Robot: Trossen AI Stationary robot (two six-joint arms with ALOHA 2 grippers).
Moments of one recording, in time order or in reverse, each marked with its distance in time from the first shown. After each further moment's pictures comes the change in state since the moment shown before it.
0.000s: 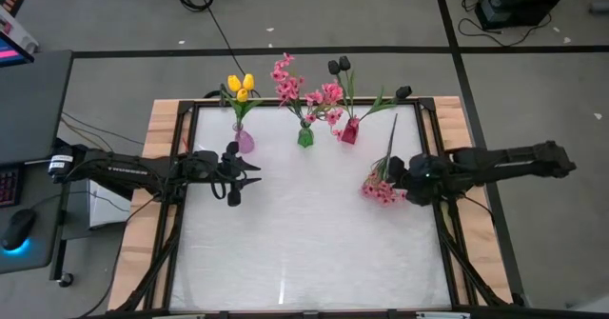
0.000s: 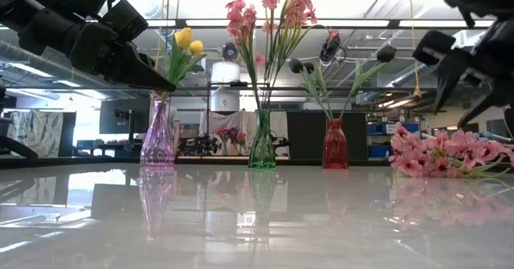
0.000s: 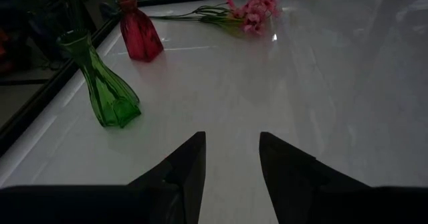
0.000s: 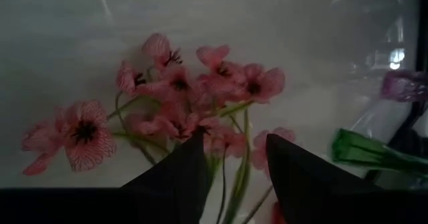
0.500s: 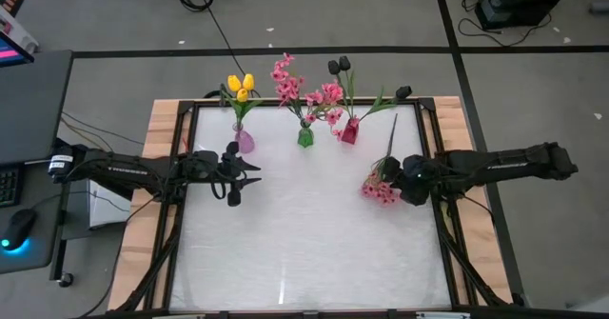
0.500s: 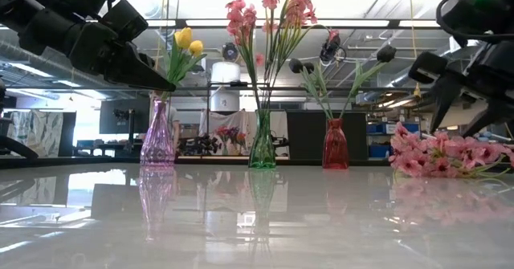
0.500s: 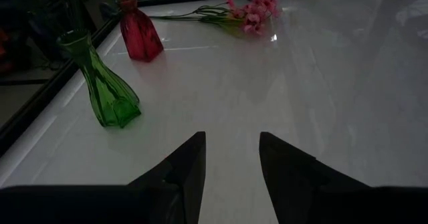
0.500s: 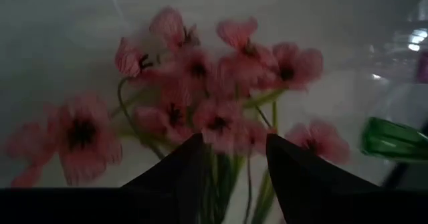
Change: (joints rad) left arm 0.000 0.000 0.000 0.000 0.000 0.000; right arm -0.050 0.065 -0.078 0.095 0.005 0.003
